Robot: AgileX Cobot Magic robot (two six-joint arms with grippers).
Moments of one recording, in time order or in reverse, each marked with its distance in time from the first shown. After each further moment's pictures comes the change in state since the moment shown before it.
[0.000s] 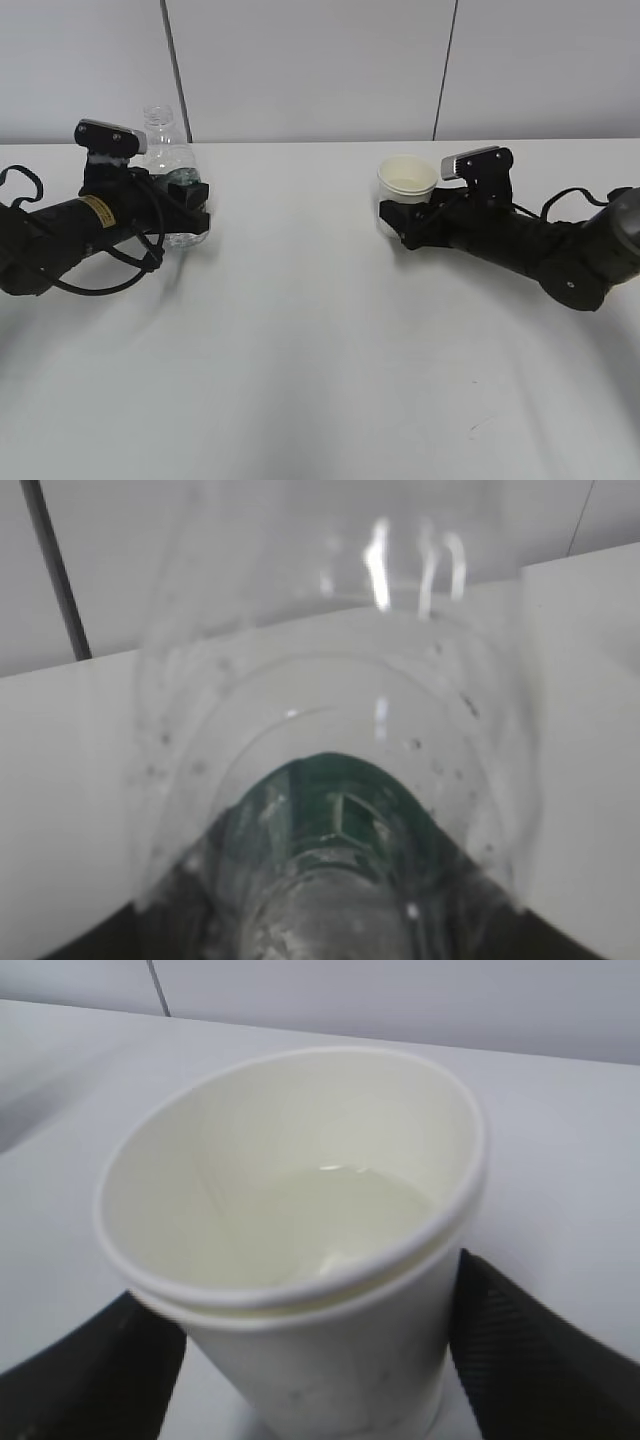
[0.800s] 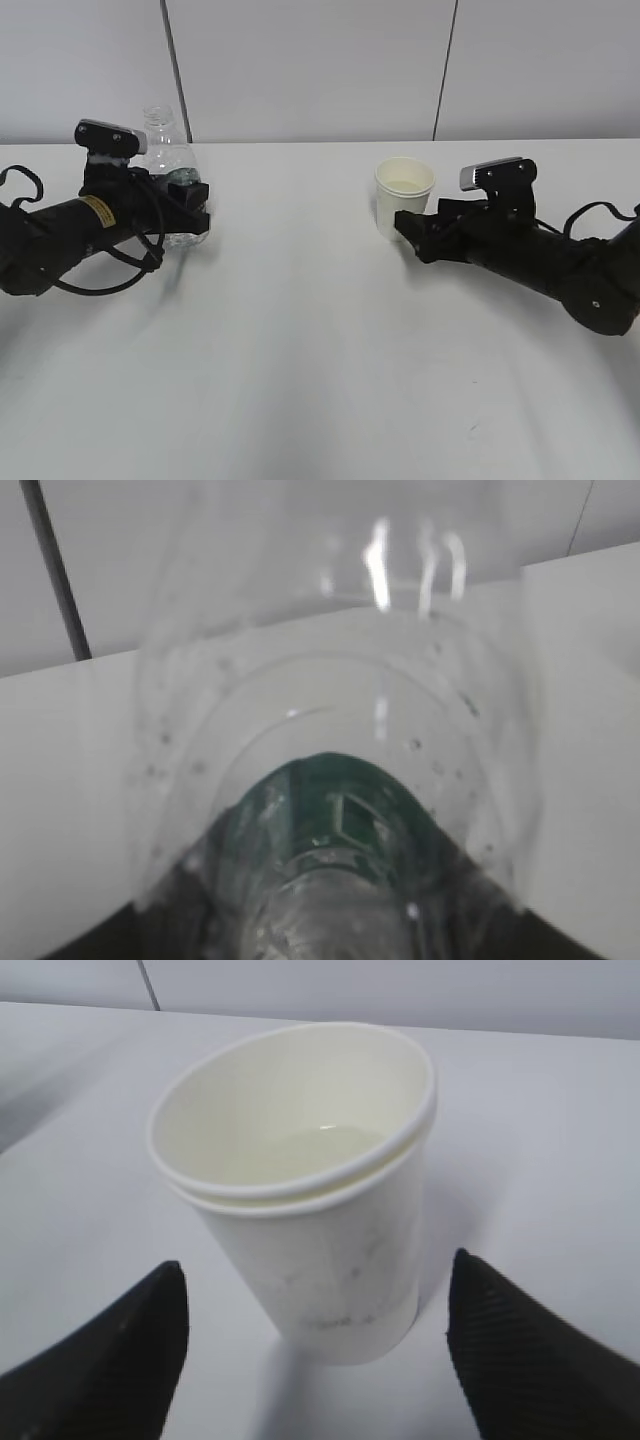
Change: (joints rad) left arm 0.000 0.000 0.000 0.000 0.000 0.001; right arm 0.000 -0.092 0.170 0.082 -0.036 -0.052
